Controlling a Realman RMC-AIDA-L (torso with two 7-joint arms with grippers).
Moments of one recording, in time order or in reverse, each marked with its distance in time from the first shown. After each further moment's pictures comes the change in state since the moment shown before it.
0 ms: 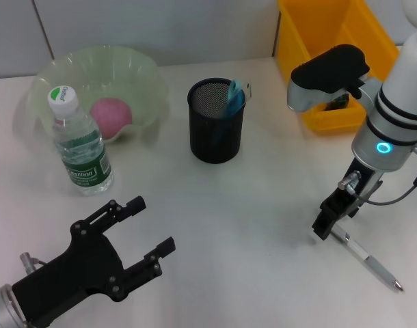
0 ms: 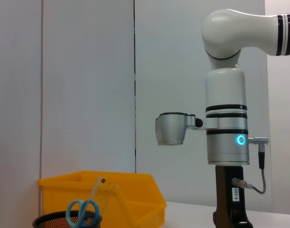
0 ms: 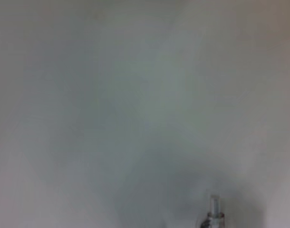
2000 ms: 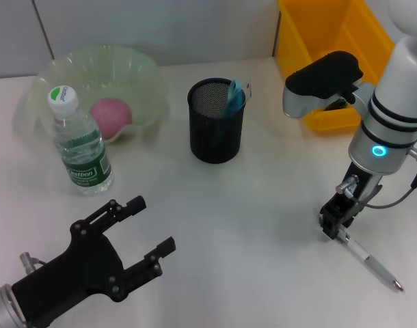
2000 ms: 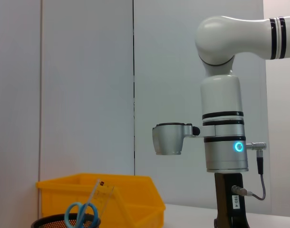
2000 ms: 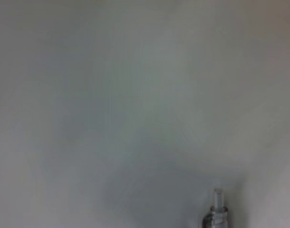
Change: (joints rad) left arm 0.000 0.000 0.000 0.000 0.000 0.007 0.000; right arm 0.041 -0.002 -0.004 0.084 -0.009 0.015 0.003
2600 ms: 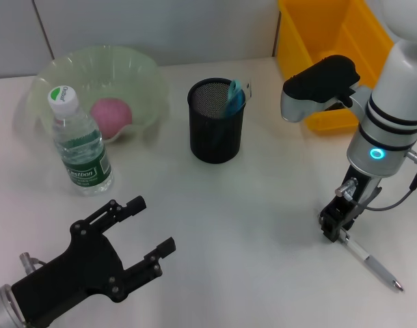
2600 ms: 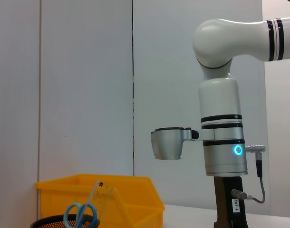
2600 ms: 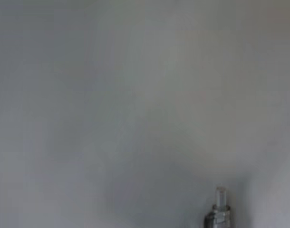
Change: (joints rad) left arm 0.000 0.001 0.000 0.000 0.002 0.003 0.000; right arm 0.012 0.000 -0.010 0.032 0.000 0.012 -0.004
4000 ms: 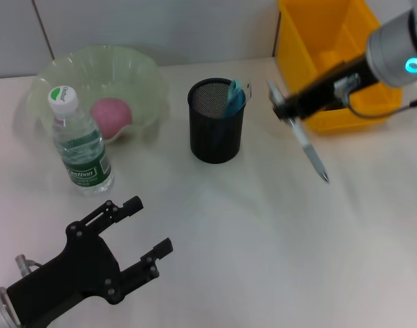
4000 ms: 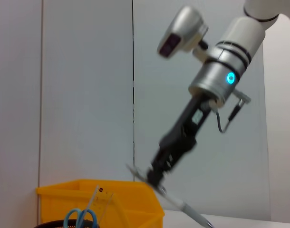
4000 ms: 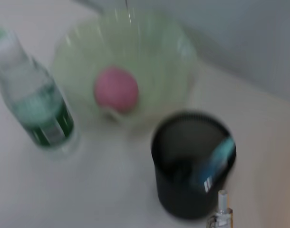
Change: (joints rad) left arm 0.009 0.002 -0.005 0.000 0.000 0.022 0.000; right arm -0.277 -0.005 0.087 -0.788 0.292 0.012 -0.080
